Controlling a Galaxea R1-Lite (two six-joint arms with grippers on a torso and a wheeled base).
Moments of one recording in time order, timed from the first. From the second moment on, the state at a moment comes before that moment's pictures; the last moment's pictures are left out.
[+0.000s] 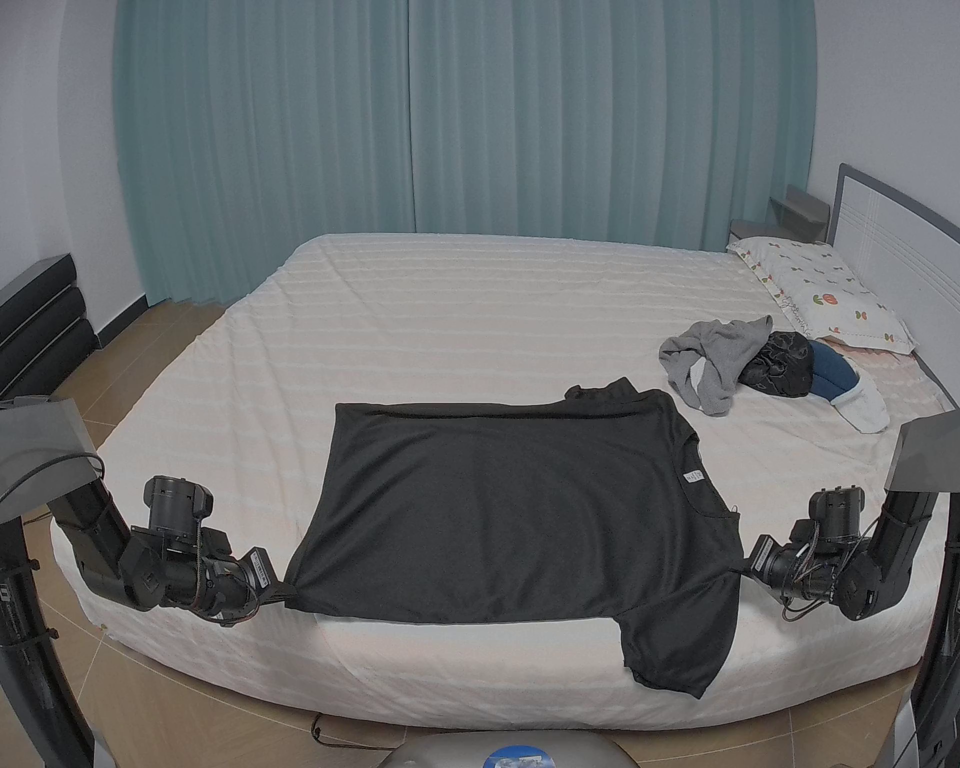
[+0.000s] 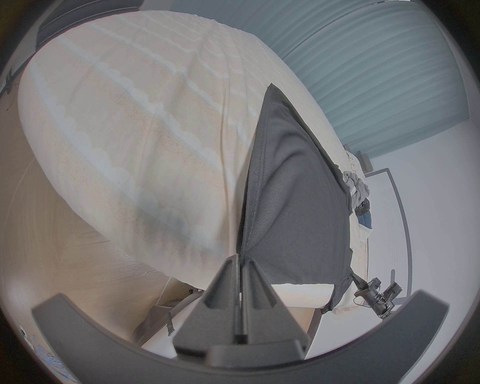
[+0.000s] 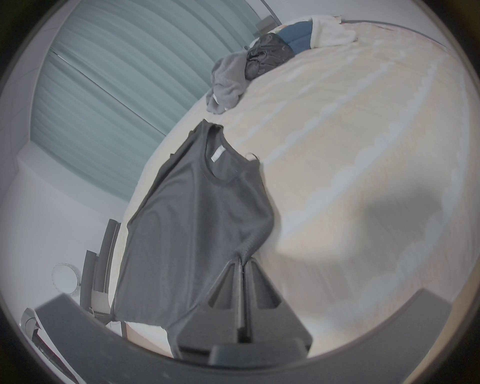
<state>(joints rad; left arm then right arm) 0.00 2.12 -0.57 -0.62 -0.43 -0.61 -0.03 2.27 -0.46 -1.11 0.26 0.64</state>
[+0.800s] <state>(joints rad) 0.00 2.12 -0.57 -0.62 -0.43 -0.61 -0.05 2.28 -0.54 -1.16 0.32 0.62</state>
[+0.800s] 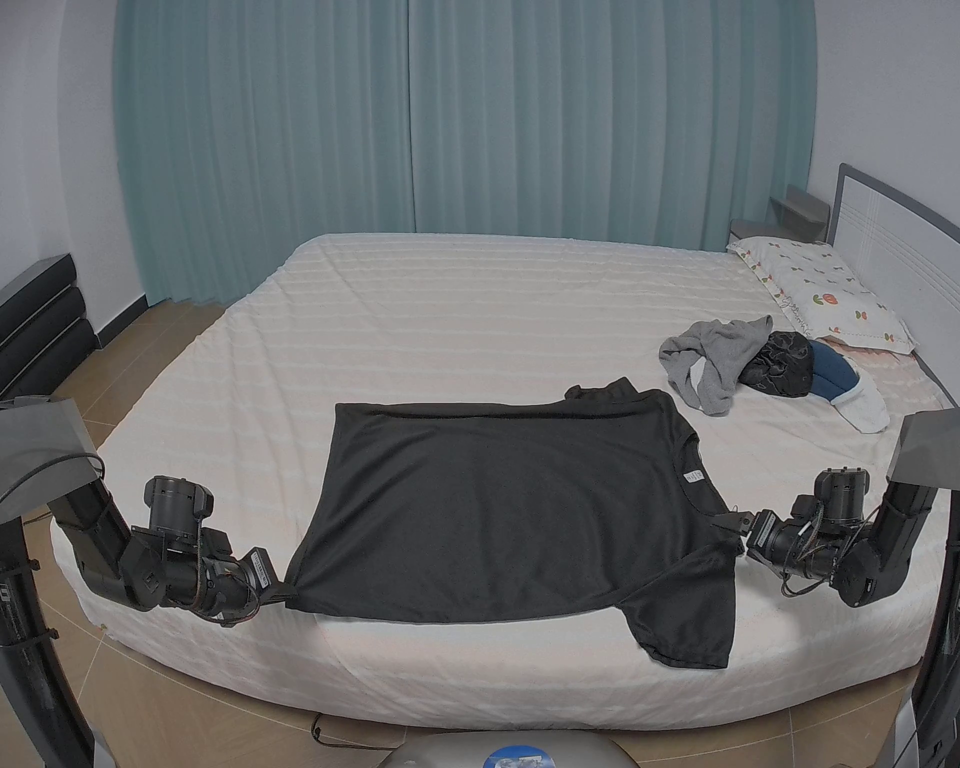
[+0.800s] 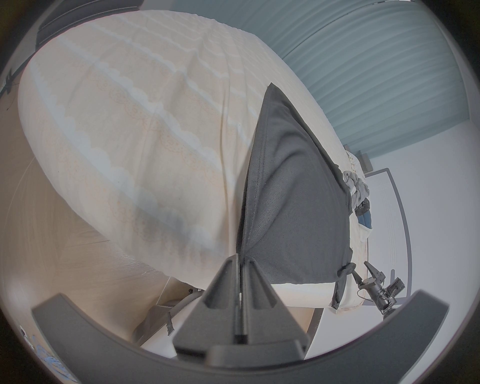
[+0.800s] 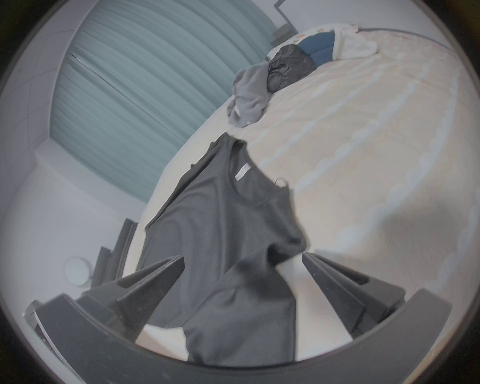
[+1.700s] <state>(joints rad) 0.00 2.12 -0.57 -0.62 -0.43 -0.61 -0.05 2.33 -0.35 -1.23 0.53 0.38</state>
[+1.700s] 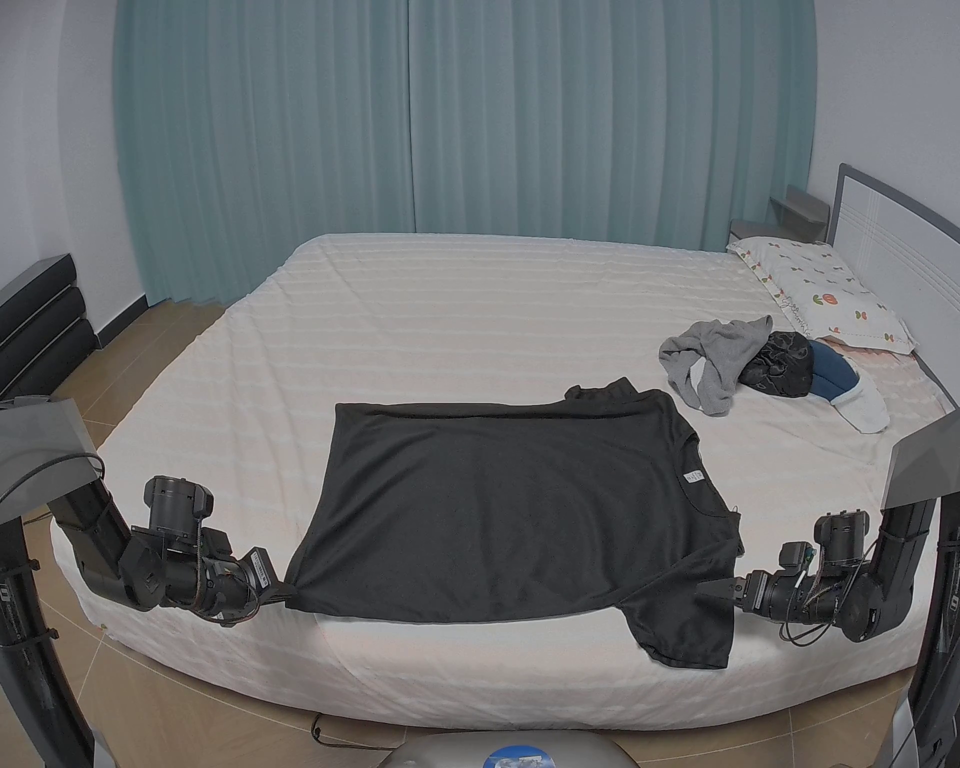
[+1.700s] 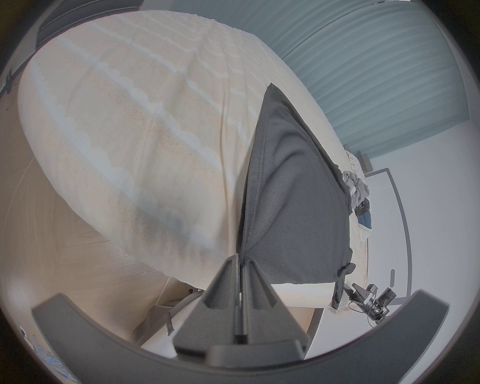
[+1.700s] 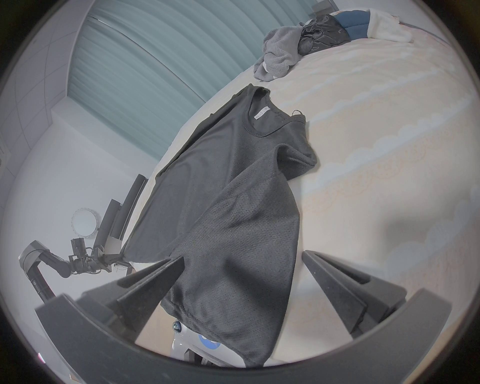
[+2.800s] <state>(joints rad) 0.01 2.08 -0.54 -0.62 -0.41 -0.58 -0.07 2.20 -0.17 -1.30 0.44 0.36</state>
